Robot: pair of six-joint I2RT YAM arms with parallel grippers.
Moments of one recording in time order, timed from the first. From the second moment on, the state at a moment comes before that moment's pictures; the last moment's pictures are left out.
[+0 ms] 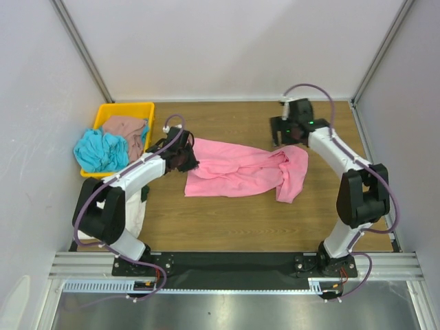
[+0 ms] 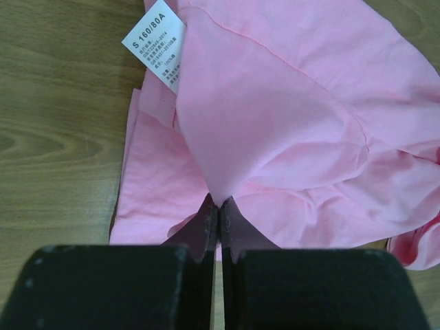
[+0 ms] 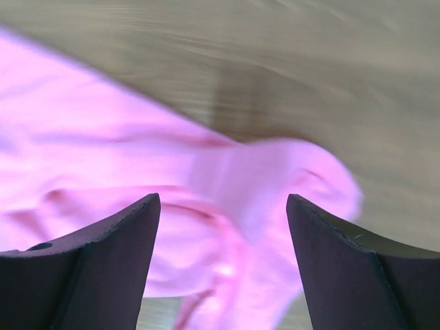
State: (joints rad) left arm -0.41 1.56 1.04 -0.39 -0.04 -0.71; right arm 0.20 1.74 1.39 -0.52 -0.02 0.09
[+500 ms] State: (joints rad) left arm -0.38 1.56 1.03 -0.36 0.01 -0.69; right arm 0.48 1.99 1.61 -0.53 0.31 -0.05
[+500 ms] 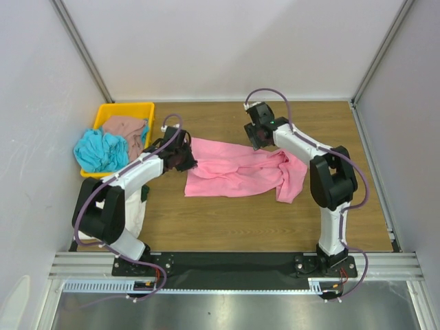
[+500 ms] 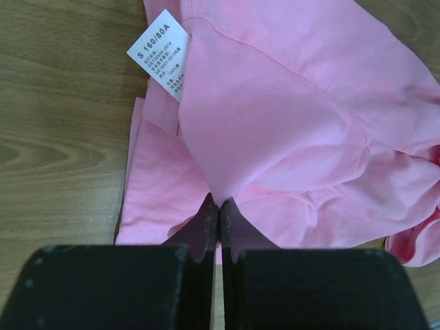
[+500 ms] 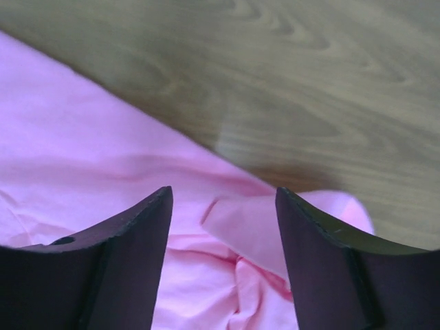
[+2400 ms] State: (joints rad) left arm -0.26 1.41 1.30 -0.47 0.01 -0.59; right arm 0.23 1.61 1.53 -0.61 0.34 0.27
